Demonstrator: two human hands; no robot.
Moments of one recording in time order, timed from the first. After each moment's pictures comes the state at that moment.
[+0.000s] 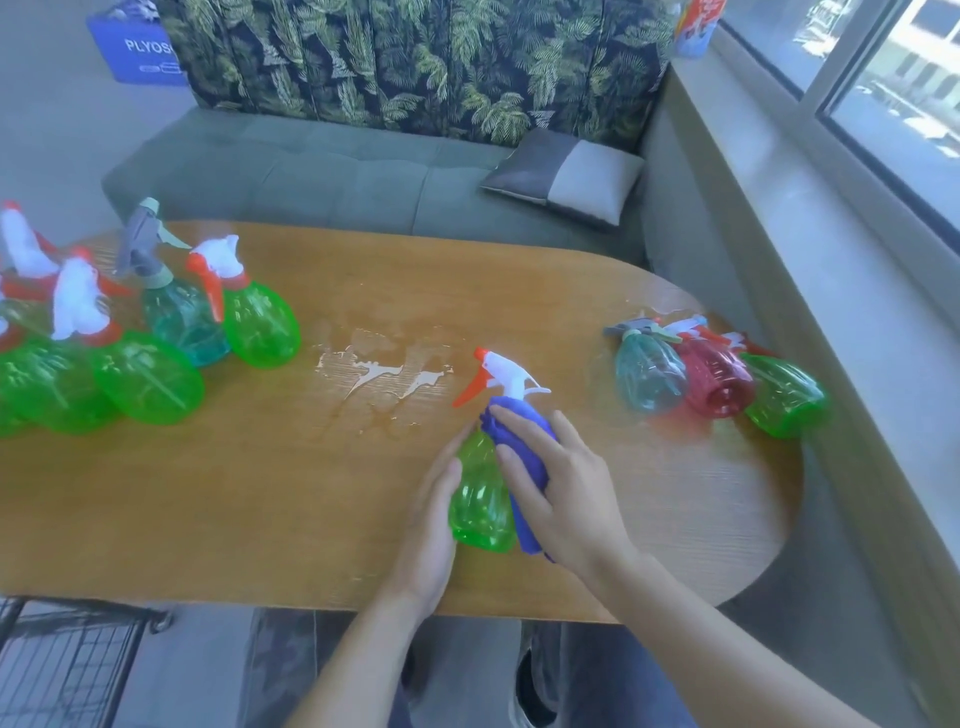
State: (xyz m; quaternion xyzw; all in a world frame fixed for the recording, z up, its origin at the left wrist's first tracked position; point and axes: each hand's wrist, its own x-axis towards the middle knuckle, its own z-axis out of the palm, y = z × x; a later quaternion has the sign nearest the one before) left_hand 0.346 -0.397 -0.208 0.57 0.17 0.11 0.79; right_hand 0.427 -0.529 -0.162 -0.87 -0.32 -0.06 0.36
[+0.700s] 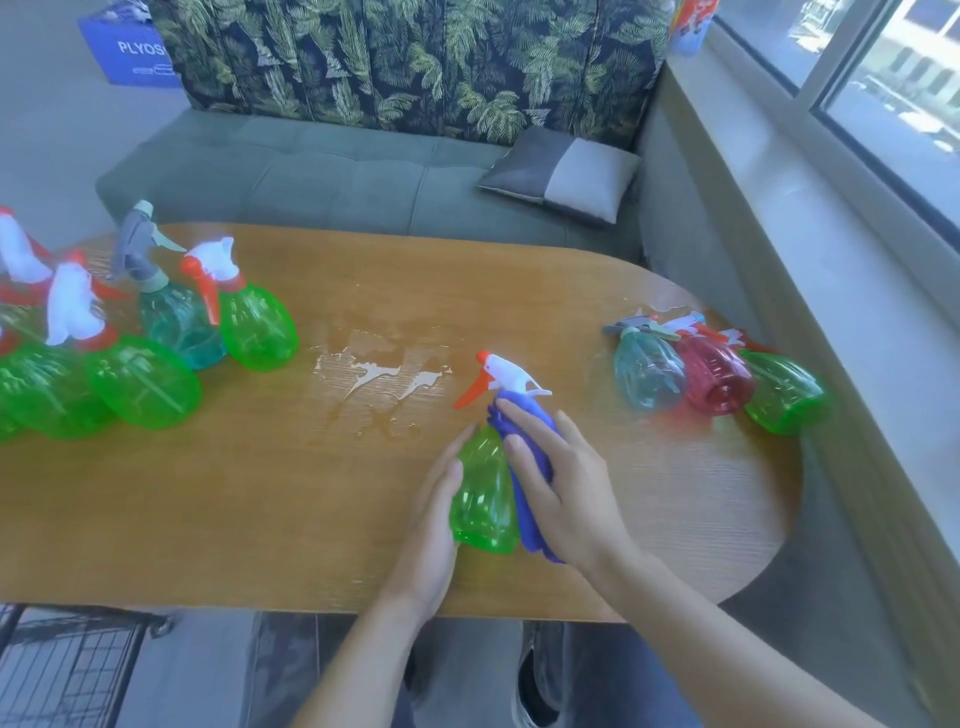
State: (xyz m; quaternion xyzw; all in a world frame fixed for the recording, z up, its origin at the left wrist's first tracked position) left_hand 0.345 -0.397 -0.207 0.56 0.16 0.10 0.81; right_hand 0.431 -0.530 -0.166 -0.87 -0.28 -0.02 0.41
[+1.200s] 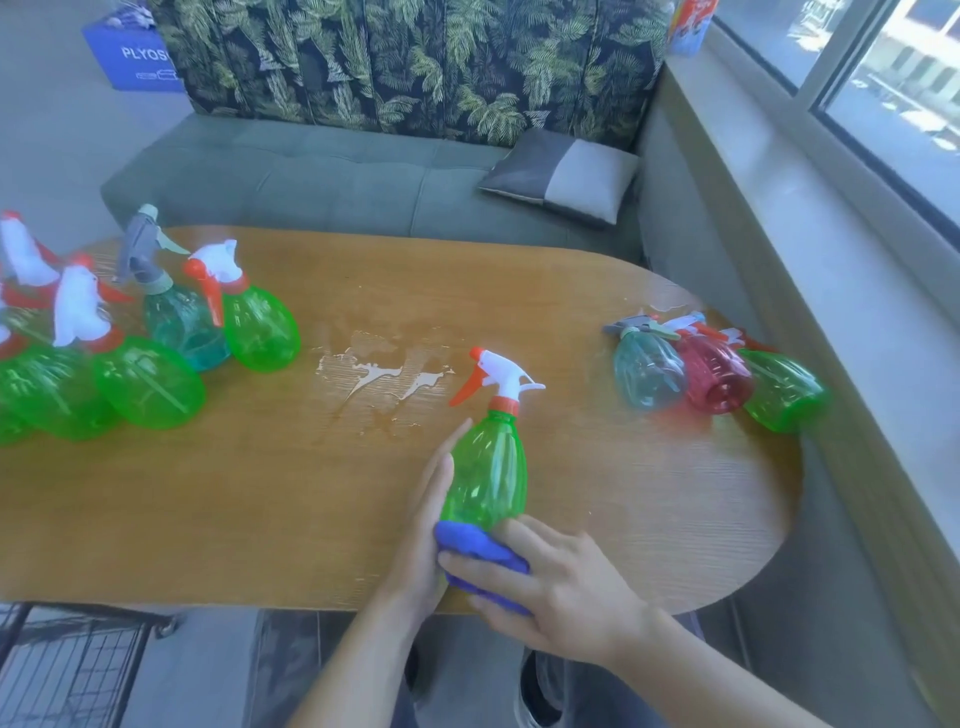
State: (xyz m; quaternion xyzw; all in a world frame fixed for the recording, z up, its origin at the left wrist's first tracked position) left_hand 0.339 -0.394 -0.190 0.59 0.15 0.09 0.79; right_hand 0.388 -0.556 -0.188 -0.76 -0.58 -0.18 0.25
